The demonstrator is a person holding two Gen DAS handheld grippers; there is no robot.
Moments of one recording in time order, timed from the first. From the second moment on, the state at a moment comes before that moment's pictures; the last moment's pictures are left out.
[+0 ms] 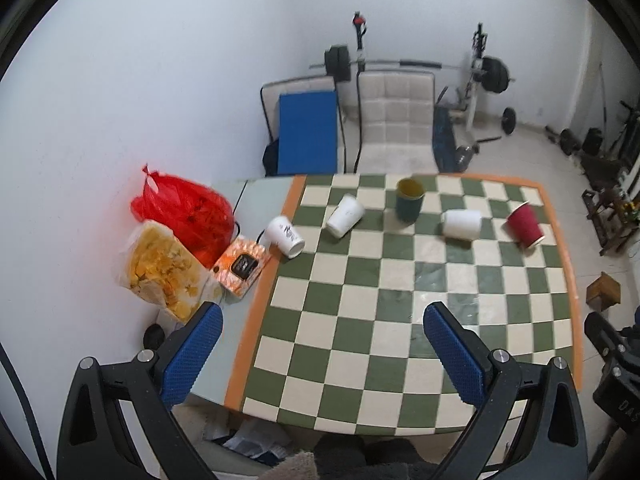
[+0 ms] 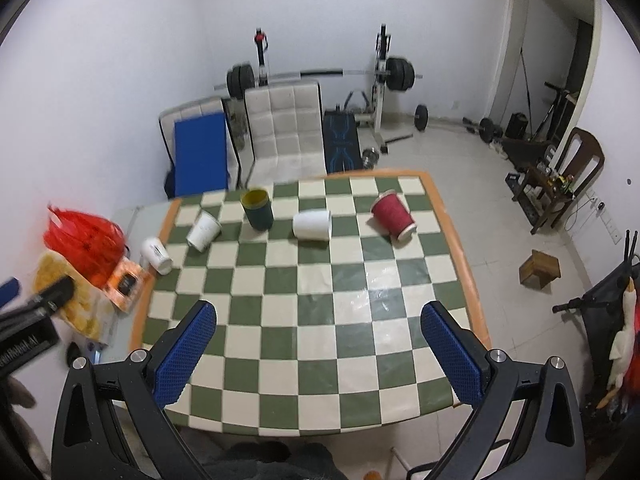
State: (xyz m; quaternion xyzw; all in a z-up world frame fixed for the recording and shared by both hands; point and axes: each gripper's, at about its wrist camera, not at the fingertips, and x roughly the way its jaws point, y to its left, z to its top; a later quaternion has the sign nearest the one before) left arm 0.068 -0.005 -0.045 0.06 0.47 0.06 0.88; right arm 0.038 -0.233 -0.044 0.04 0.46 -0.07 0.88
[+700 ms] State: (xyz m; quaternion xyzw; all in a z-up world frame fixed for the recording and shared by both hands) left arm 0.264 0.045 -0.200 0.11 0.58 0.05 0.81; right arm 0.220 -0.191 -0.262 0.05 0.60 -0.09 0.79
